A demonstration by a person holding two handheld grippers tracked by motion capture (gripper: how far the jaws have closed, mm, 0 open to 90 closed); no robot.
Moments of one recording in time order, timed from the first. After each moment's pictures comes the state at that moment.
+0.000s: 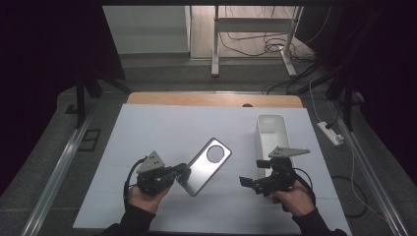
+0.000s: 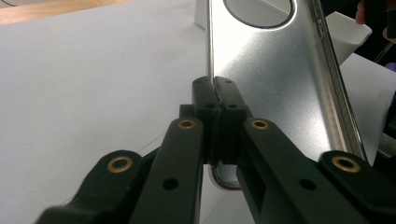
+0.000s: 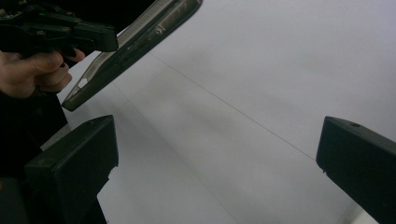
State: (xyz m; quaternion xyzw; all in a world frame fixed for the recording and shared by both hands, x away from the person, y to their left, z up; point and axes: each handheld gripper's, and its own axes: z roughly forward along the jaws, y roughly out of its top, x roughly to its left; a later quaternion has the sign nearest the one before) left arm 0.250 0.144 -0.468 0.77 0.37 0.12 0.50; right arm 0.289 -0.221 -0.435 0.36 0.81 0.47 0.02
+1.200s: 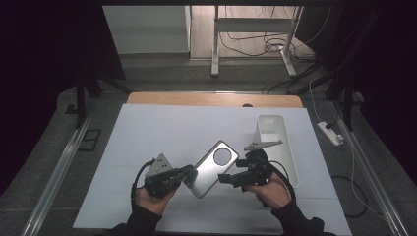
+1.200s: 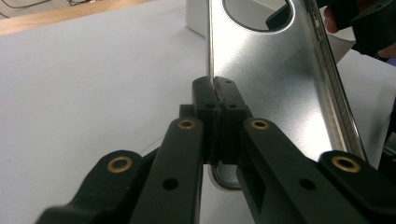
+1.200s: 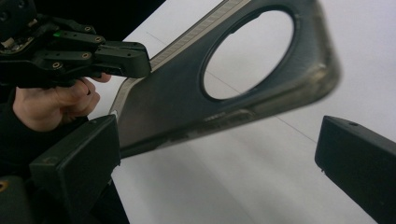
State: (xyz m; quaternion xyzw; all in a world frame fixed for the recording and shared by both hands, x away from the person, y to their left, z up) left arm 0.247 0.126 -0.472 0.78 0.35 0.13 0.50; right arm 0.304 -0.167 -0.439 0.37 0.81 0.45 -0.05
